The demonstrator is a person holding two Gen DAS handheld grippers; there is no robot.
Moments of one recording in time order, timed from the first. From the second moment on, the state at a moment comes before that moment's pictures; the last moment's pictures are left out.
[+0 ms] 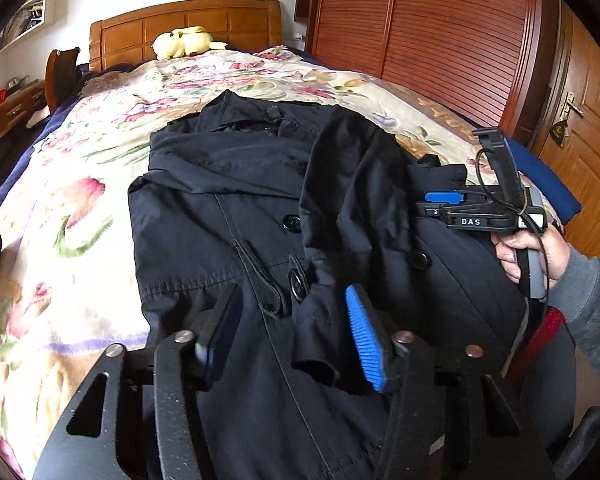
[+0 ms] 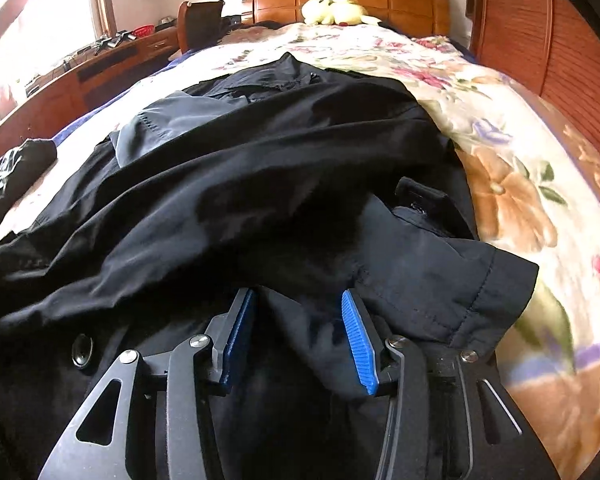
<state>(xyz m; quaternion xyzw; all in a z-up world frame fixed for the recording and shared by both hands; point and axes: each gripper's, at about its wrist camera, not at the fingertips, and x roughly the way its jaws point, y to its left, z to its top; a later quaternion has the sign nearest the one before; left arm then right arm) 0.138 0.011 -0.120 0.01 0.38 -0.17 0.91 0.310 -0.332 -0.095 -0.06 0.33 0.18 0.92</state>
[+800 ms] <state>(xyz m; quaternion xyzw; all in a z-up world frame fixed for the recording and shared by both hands) 0.155 0.059 -0.109 0.02 0.39 -0.06 0.92 0.299 -0.338 -0.093 -0.05 0.32 0.18 0.93</state>
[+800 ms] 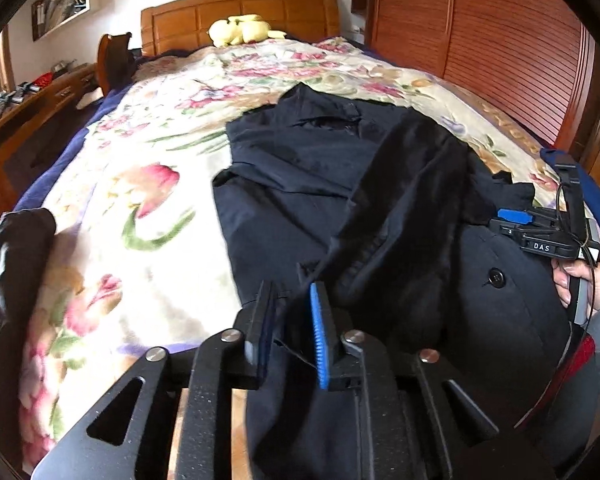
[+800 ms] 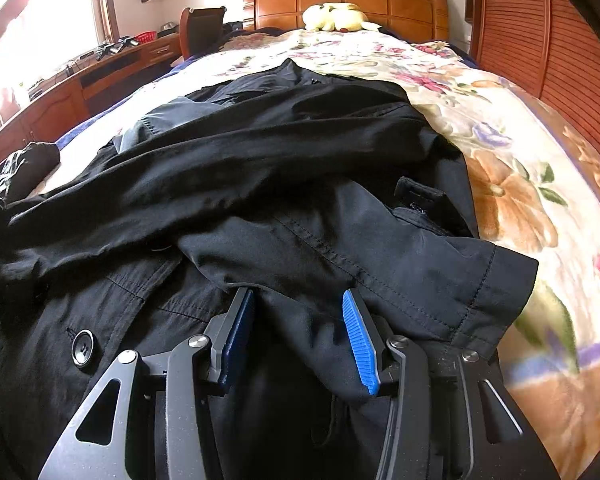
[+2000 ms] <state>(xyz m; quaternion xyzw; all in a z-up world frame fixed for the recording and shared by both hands) 0.108 0.083 -0.127 0.00 0.41 -0.03 0.91 0.306 -0.338 -0.095 -0.04 0.33 0.19 0.92</state>
